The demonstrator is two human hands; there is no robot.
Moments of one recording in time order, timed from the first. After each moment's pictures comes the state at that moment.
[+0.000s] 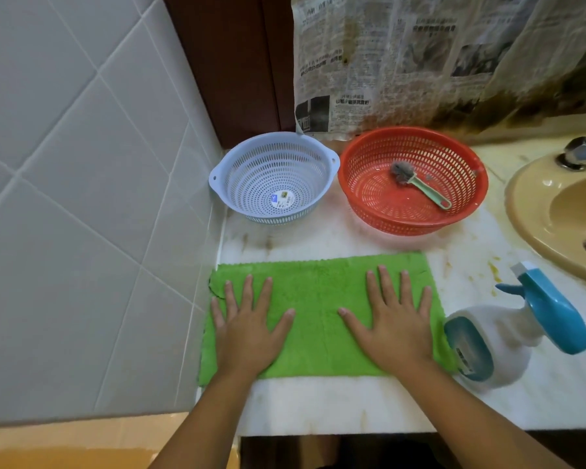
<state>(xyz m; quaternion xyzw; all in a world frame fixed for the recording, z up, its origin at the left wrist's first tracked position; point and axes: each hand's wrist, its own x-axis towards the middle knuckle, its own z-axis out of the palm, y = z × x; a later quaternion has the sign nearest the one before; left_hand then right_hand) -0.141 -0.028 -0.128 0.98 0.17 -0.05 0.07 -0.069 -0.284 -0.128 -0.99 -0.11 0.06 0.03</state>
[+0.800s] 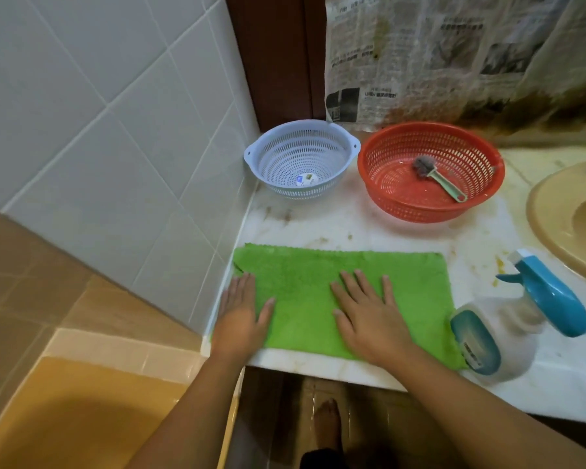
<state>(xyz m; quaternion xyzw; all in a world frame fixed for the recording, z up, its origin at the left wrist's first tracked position) -0.219 -0.050 -0.130 0.96 0.24 0.00 0.17 -0.106 -0.299 -0.121 -0.92 -0.37 0.11 0.06</state>
